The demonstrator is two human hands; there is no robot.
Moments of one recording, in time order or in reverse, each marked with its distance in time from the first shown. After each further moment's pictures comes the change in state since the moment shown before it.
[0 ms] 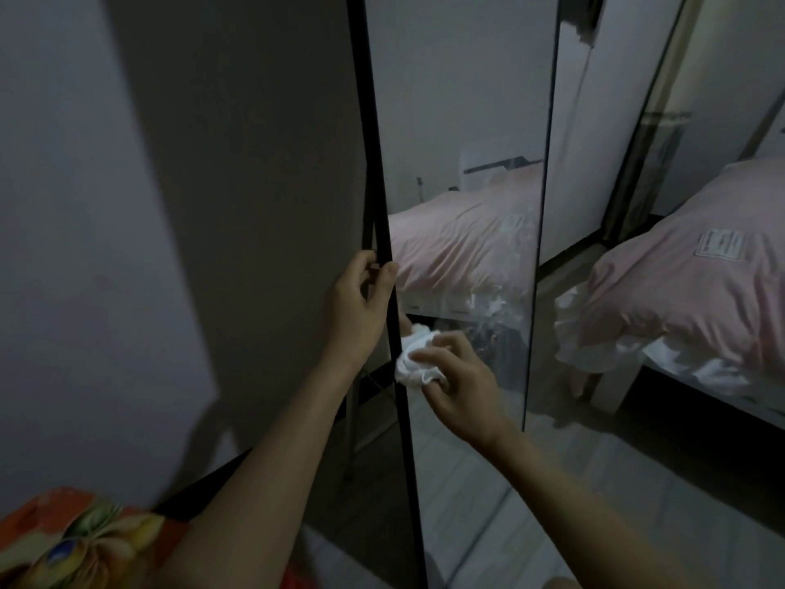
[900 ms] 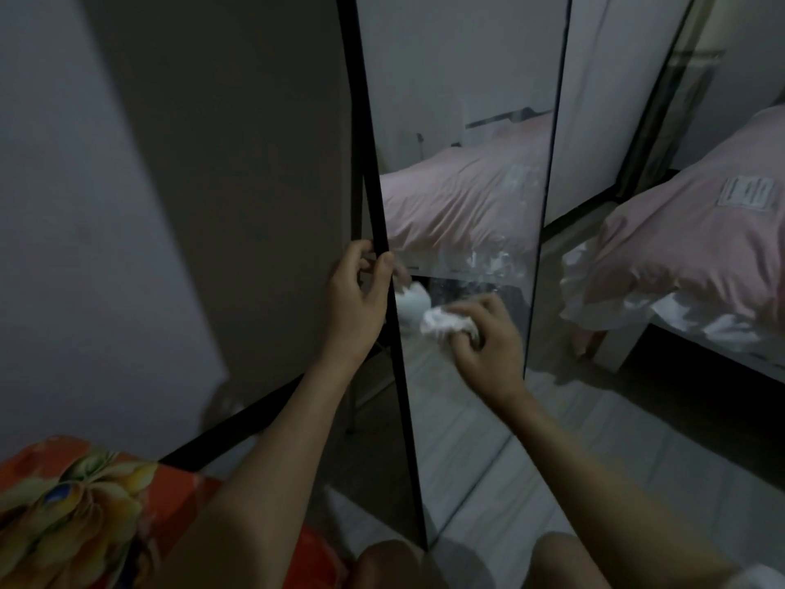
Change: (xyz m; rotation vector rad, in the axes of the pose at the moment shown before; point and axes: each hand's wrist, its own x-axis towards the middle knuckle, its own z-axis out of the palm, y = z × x) left_hand -0.039 -0.018 0.017 -0.011 0.037 -0.061; right_hand -0.018 0.013 -0.009 0.071 0.172 0.189
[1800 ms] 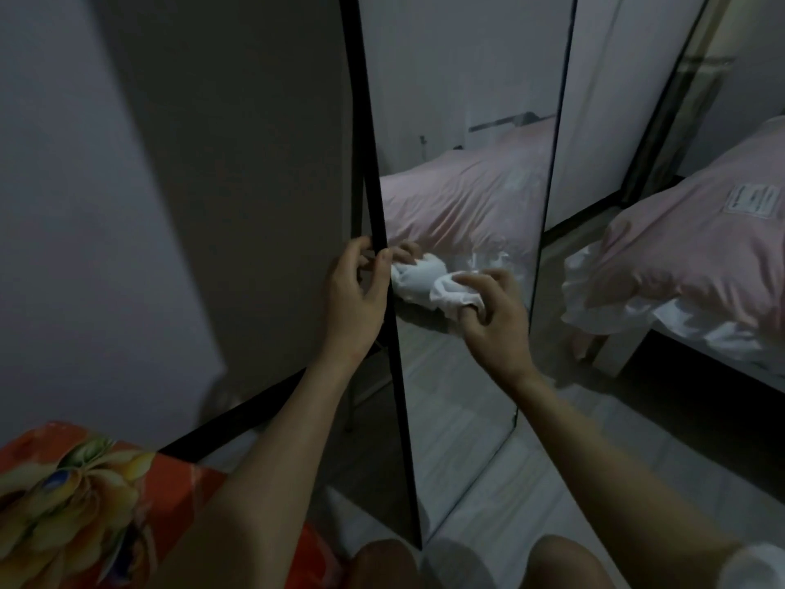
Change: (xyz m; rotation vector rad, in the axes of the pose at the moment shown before) left_hand -0.002 -0.006 0.001 0.024 0.050 -0.045; right_hand 0.023 0.006 -0.007 0.041 -0.010 0.054
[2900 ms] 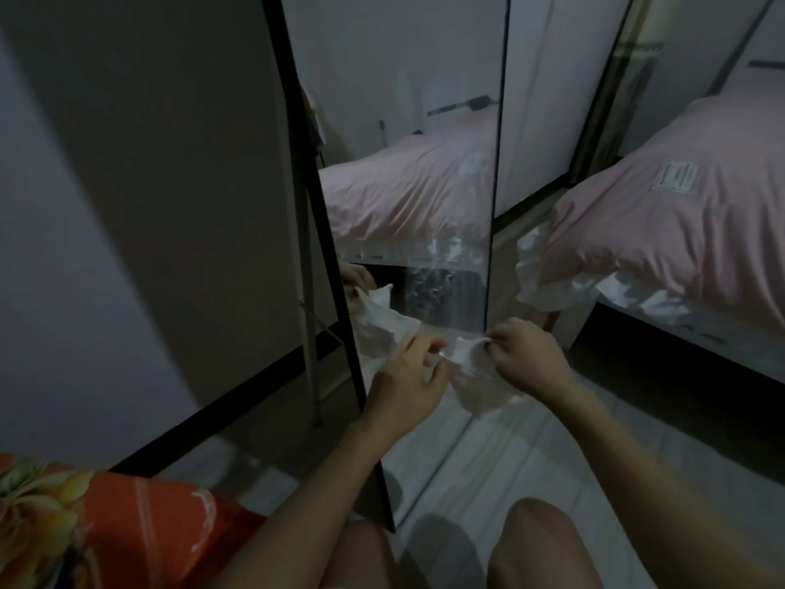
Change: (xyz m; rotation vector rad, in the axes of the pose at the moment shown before) left_hand -0.094 -0.027 0.068 0.170 -0.544 0.027; right_hand -0.034 0.044 -0.074 -0.683 -0.445 0.391
